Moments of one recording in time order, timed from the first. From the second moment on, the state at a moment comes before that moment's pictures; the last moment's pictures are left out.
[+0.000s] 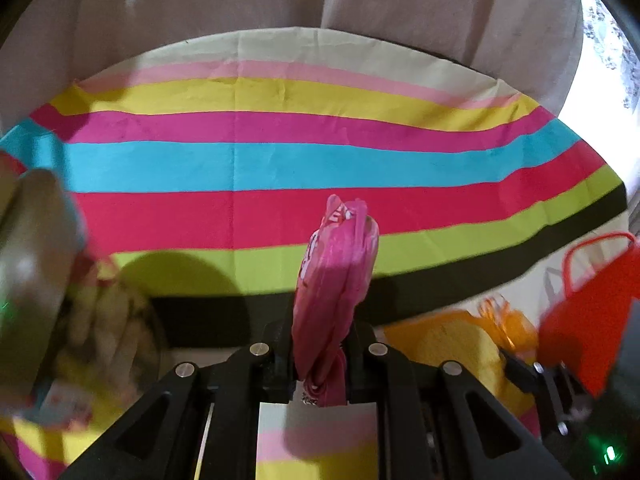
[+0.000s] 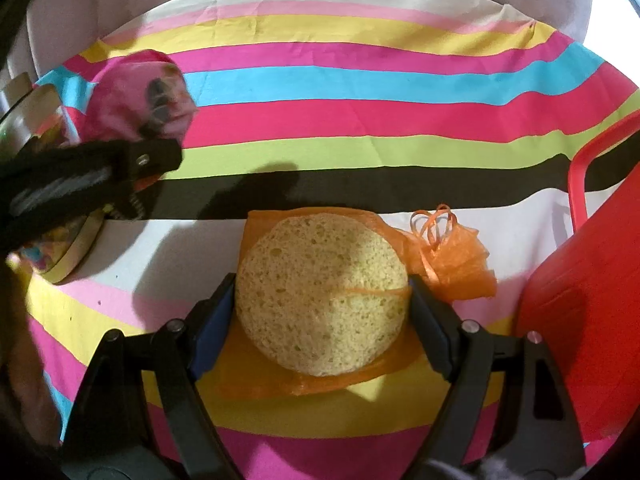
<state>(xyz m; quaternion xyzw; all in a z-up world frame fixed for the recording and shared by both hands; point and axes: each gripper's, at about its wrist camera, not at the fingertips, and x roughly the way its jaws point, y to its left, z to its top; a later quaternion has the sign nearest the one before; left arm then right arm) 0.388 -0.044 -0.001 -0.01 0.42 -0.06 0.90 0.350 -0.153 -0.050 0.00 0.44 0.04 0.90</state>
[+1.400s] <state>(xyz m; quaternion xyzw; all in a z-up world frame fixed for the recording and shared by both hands) 0.114 -0.099 0.059 -0.09 0.39 -0.16 0.90 0.106 -0.275 0.061 -0.02 0.38 0.02 0.92</state>
